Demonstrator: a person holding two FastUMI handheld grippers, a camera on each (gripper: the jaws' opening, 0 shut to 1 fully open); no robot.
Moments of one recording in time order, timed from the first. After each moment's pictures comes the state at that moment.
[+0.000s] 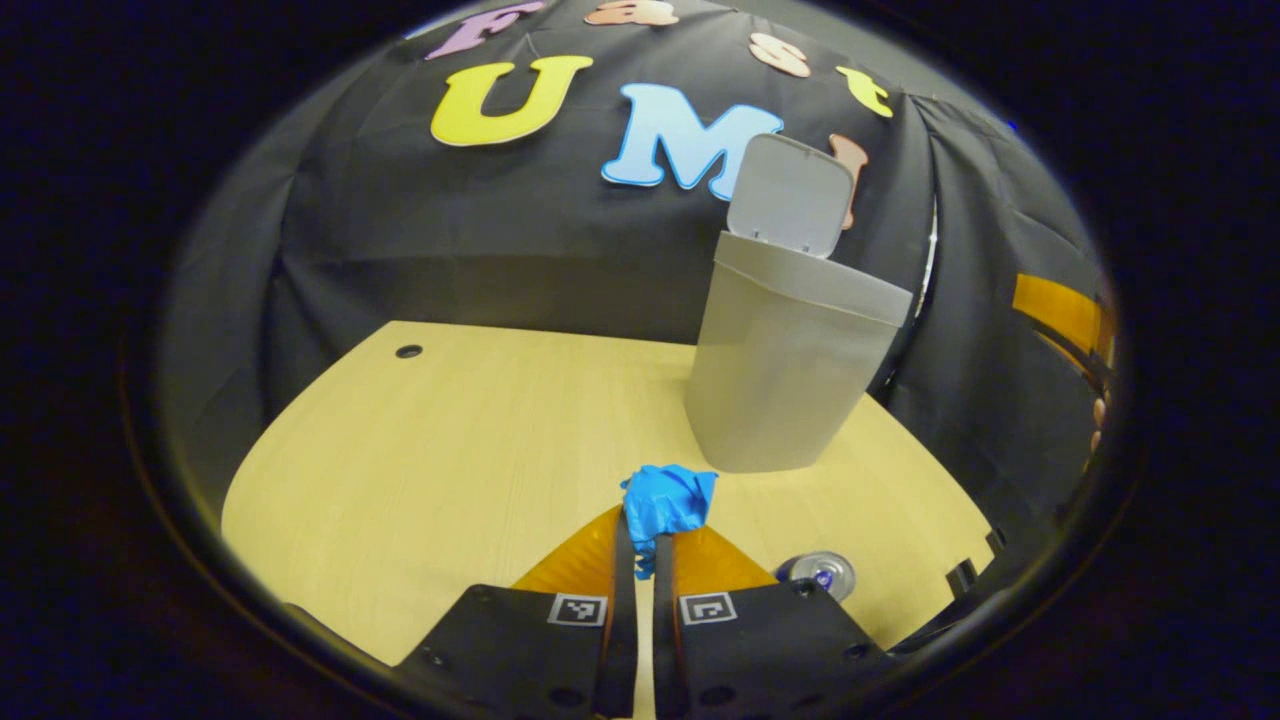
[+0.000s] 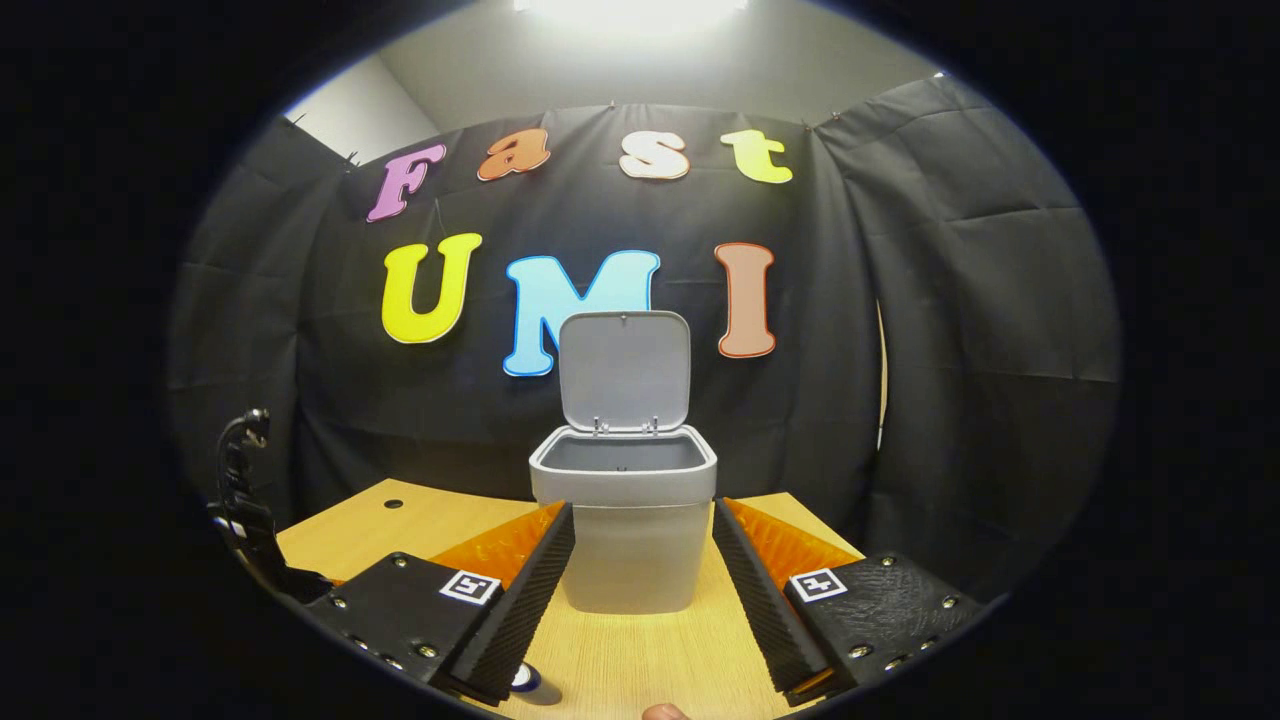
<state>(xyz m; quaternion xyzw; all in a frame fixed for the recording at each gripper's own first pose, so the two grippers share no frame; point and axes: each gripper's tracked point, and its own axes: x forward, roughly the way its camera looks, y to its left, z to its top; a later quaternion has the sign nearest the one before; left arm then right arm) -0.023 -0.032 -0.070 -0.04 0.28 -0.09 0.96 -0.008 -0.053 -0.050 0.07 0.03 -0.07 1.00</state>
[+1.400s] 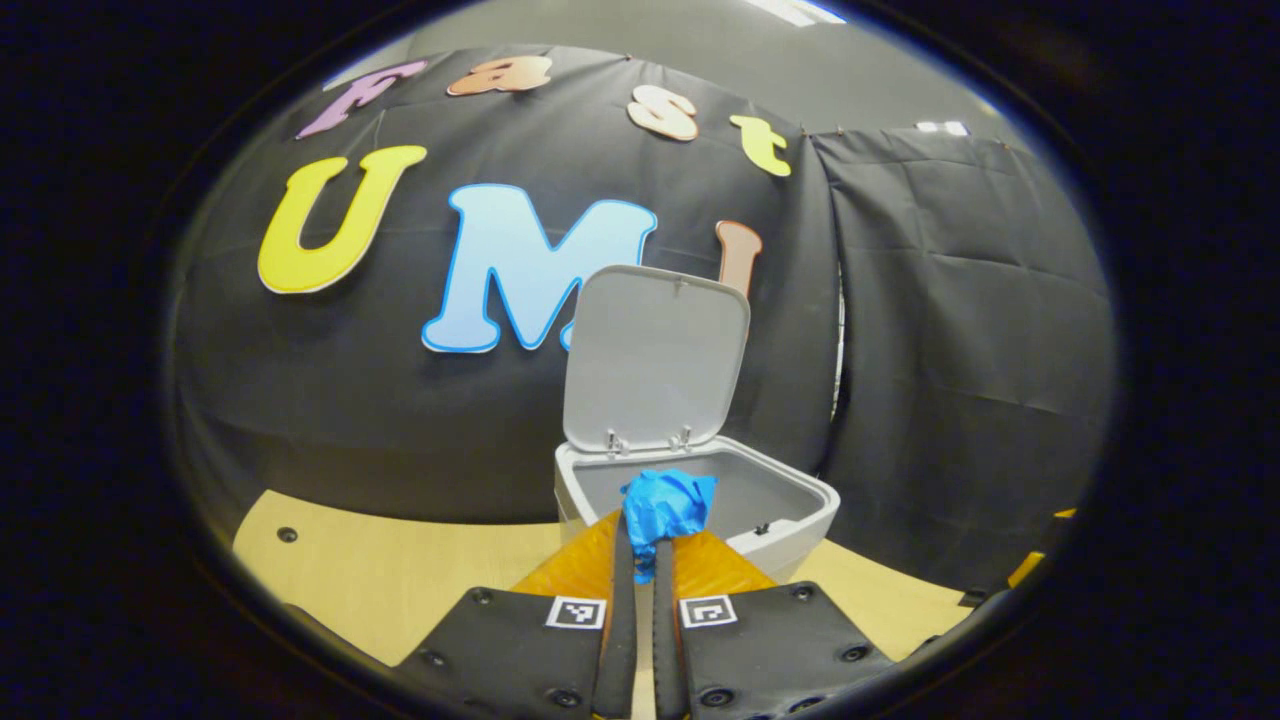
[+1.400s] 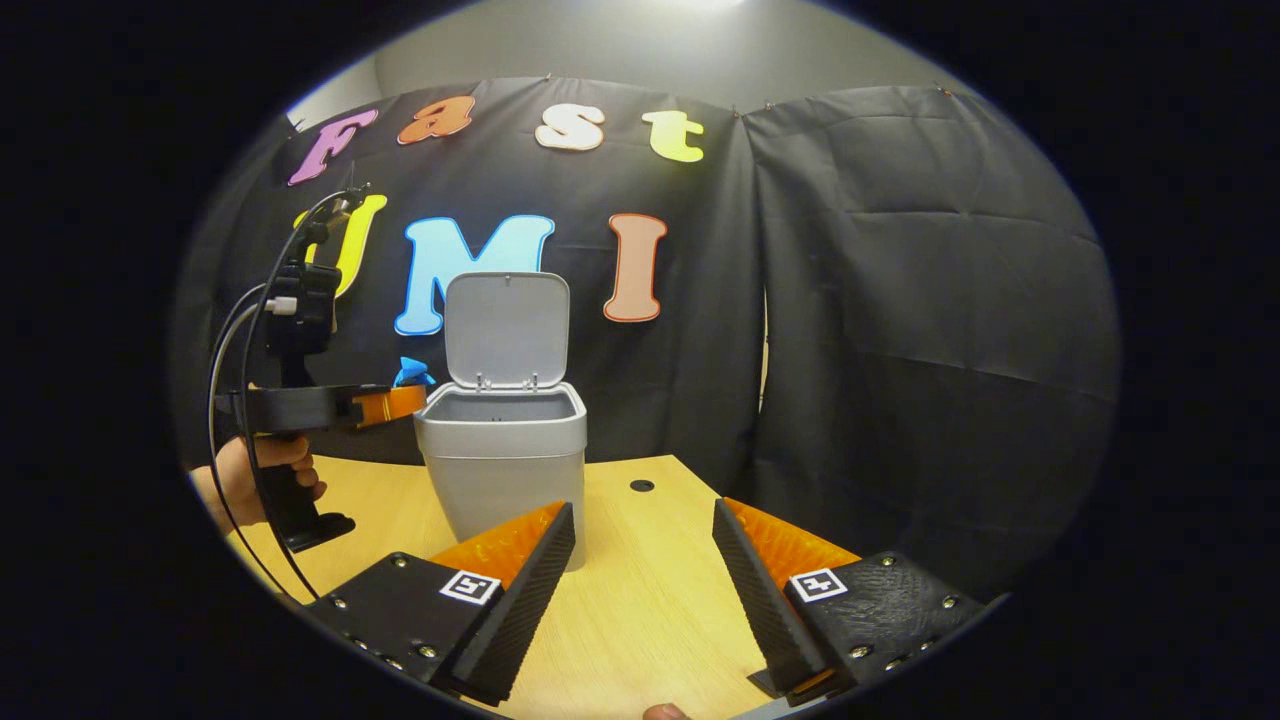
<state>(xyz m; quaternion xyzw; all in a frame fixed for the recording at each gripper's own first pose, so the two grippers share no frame) 0.165 -0.197 0.073 -0.01 0.10 -0.25 0.96 -0.065 -0.111 -0.077 0.05 0.11 -0.22 0.97</state>
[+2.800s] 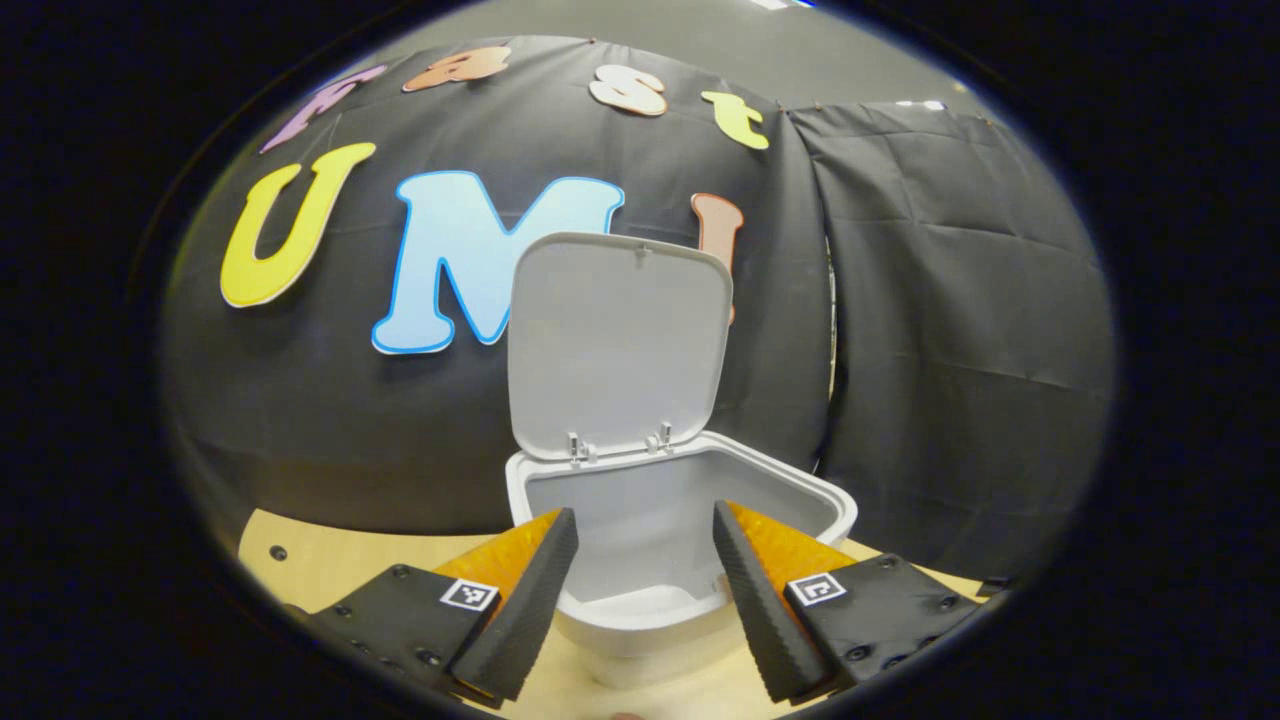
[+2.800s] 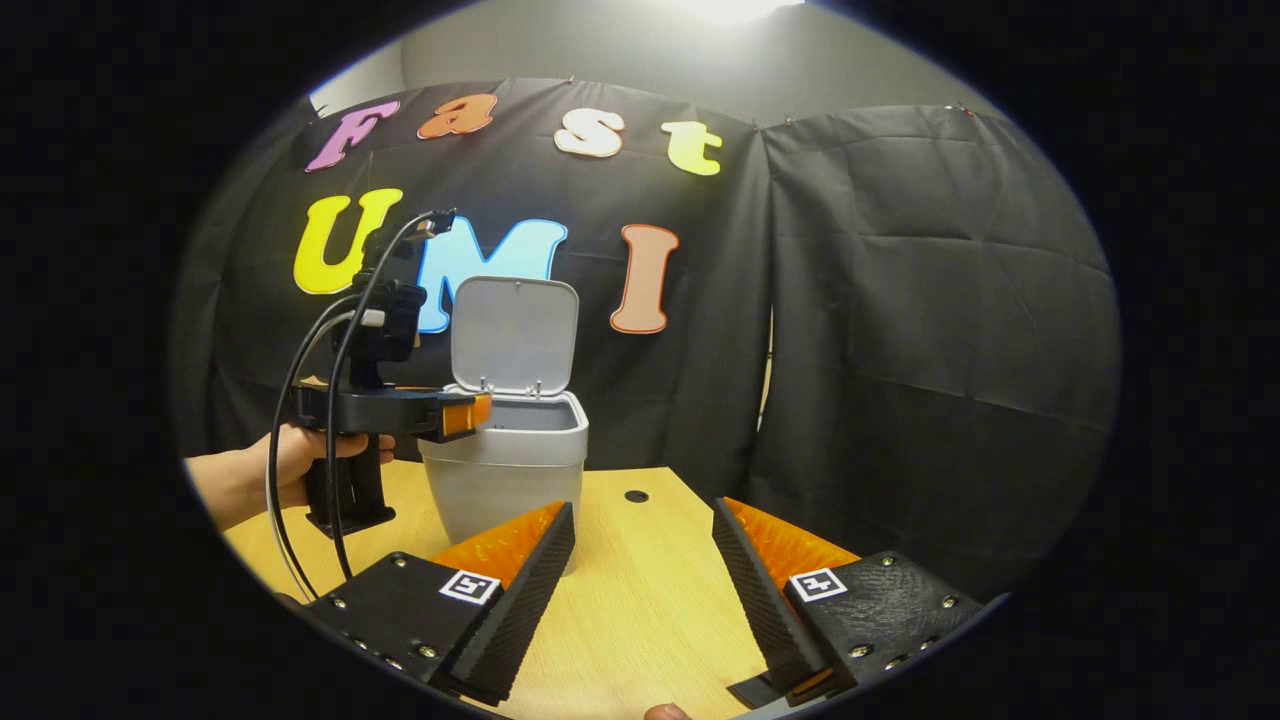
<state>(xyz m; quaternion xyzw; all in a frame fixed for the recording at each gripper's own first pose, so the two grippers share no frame) 0.195 -0.232 0.053 0.01 0.12 -0.26 0.96 -0.059 -0.102 -0.062 0.02 0.10 -0.21 0.97</state>
